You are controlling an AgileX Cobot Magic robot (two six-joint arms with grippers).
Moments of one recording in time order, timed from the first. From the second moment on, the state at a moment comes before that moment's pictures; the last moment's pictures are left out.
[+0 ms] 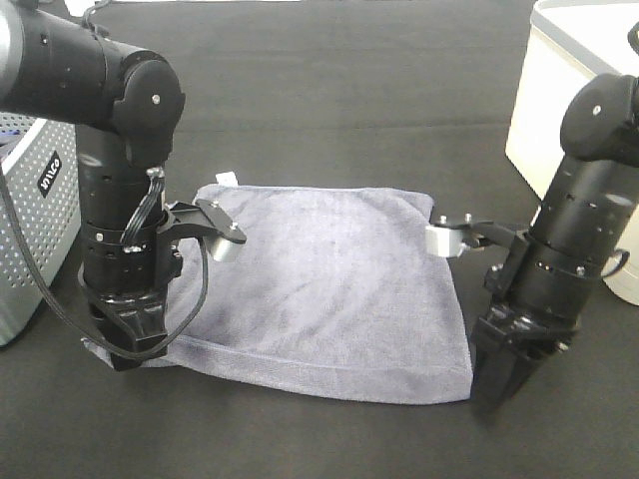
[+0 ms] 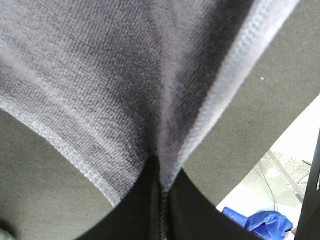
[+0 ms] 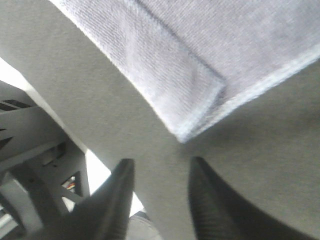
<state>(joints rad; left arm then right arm) -0.55 2.01 -1.27 0.00 1.21 0.49 0.26 1.88 -0.93 0.39 0.98 -0.71</state>
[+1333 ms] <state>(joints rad) -0.55 1.86 -1.27 0.05 1.21 0.05 0.29 1.73 -0.88 0.42 0.70 -0.32</state>
